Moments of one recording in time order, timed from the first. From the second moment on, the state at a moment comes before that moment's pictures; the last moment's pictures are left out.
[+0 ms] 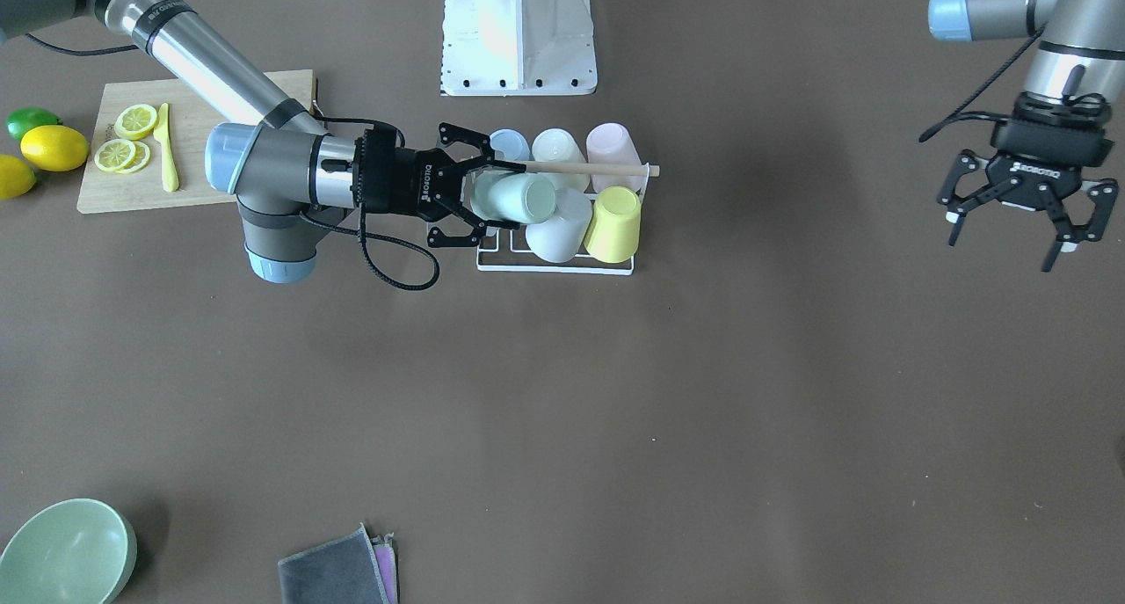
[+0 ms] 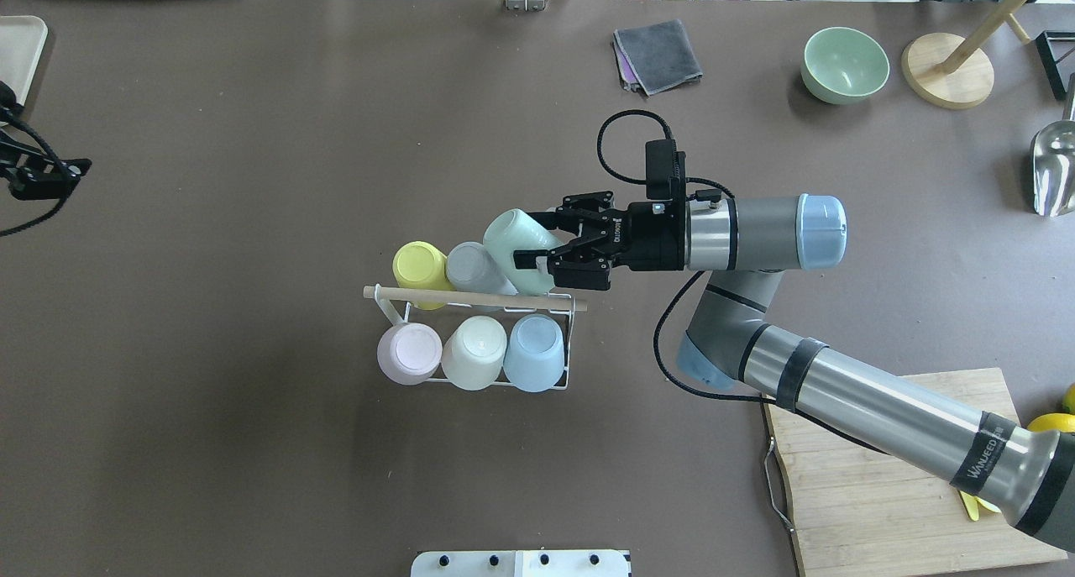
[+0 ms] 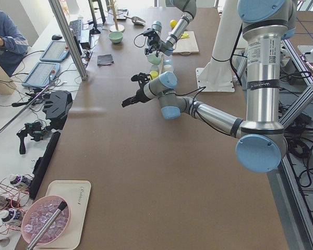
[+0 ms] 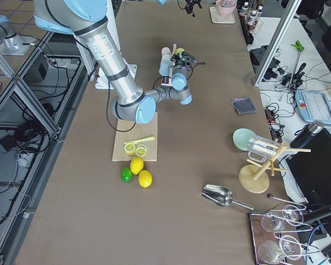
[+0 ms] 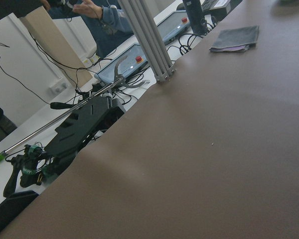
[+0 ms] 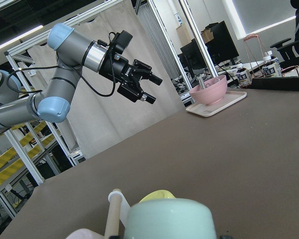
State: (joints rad) left arm -1.10 -1.52 -1.93 -2.15 -1.88 -0.20; right arm 0.59 -0.90 1.07 0.47 1.98 0.81
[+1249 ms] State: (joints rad) left arm -1.51 -1.53 -1.76 -1.55 -2.43 -0.21; right arm 0.68 -0.92 1.07 0.51 1.97 0.81
